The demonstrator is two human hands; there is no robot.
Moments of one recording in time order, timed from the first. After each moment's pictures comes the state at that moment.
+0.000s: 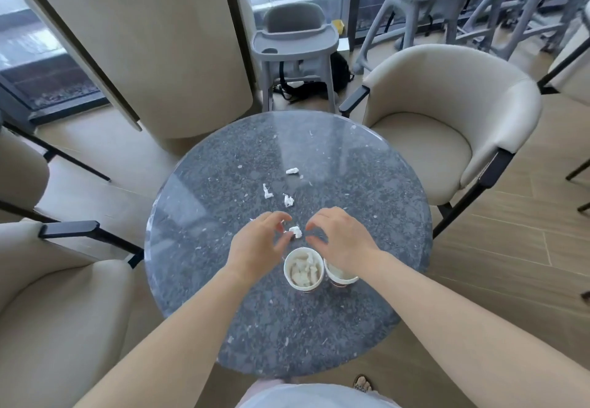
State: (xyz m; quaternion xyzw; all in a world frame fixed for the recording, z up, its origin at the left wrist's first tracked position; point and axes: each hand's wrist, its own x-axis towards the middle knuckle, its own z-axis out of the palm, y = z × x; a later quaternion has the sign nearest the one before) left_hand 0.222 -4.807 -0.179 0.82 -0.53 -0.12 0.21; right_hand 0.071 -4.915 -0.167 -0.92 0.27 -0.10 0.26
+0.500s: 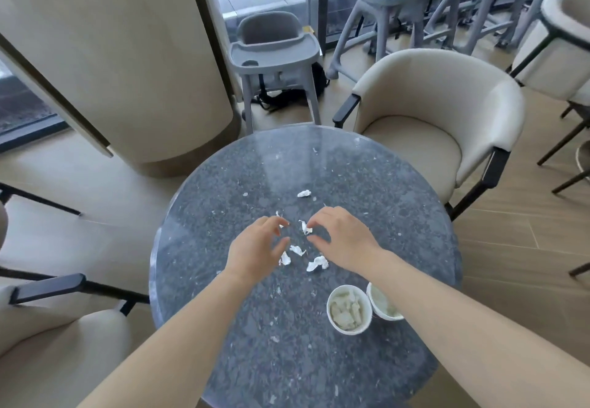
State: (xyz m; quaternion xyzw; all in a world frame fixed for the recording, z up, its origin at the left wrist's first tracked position) left_hand 0.335 -4.844 -0.189 0.78 -0.57 -0.16 0.18; right_hand 0.164 -4.935 -0.164 -0.89 0.35 -0.11 0.26
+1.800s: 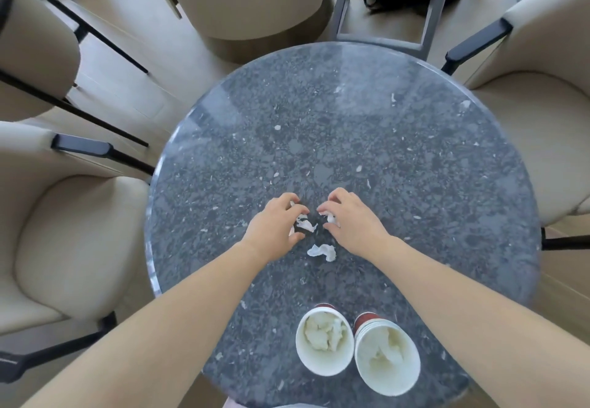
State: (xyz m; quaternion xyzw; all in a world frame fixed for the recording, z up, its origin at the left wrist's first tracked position) left_hand 0.314 -4.876 -0.279 0.84 -0.47 -0.27 0.03; right_hand 0.198 -5.021 -0.296 -0.93 0.16 0.09 0.31
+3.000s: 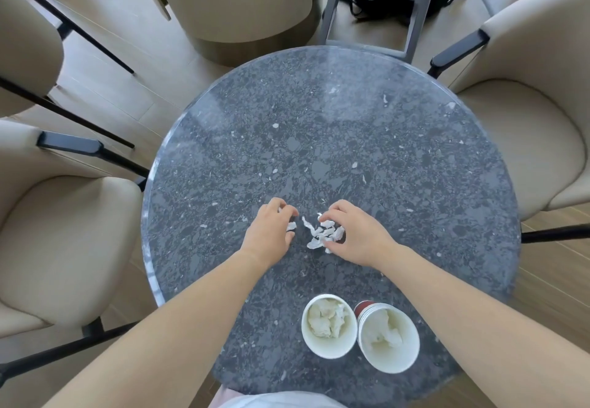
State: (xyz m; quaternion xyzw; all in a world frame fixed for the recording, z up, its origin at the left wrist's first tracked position) left_hand 0.302 -4.857 -0.281 0.86 -0.41 -0.27 0.10; right_hand 0.171 -5.007 -0.282 -0.91 0.17 0.11 0.35
